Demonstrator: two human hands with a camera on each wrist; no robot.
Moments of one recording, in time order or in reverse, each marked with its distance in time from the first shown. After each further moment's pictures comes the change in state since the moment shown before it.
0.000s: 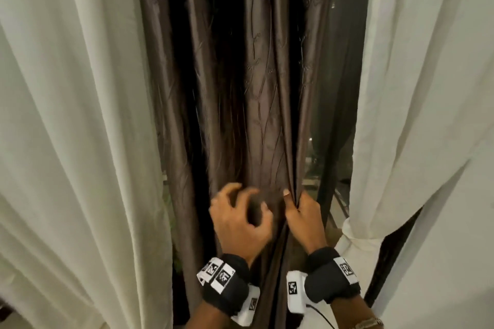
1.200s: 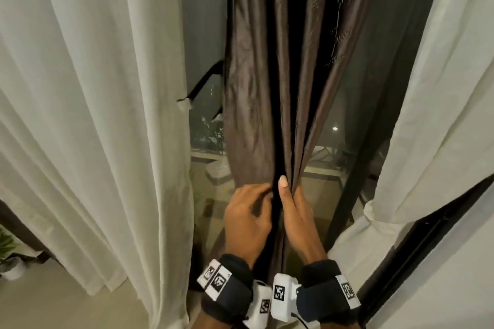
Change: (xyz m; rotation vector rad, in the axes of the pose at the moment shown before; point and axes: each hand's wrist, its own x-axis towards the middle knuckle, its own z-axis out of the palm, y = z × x) left_hand -0.003 -0.030 -0.038 -0.290 -0.101 -0.109; right_hand -0.038 -0.038 0.058 0.319 -0.223 0.133
